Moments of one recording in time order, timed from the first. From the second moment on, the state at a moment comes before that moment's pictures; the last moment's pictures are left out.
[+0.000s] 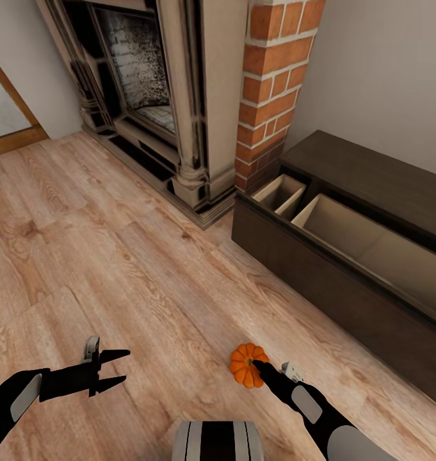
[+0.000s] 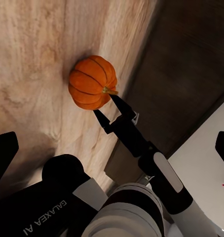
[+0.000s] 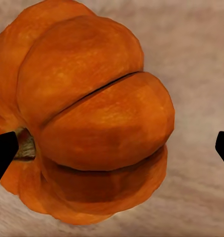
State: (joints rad) left arm -0.60 0.42 -0.05 -0.47 0.56 1.04 -1.19; right arm -0.60 0.04 0.02 -0.33 -0.80 0.20 0.14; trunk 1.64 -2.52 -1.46
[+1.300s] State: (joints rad) left arm -0.60 0.42 -0.05 -0.47 0.56 1.04 -1.19; right arm -0.60 0.04 0.02 -0.35 -0.81 0.21 0.17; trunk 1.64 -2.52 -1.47
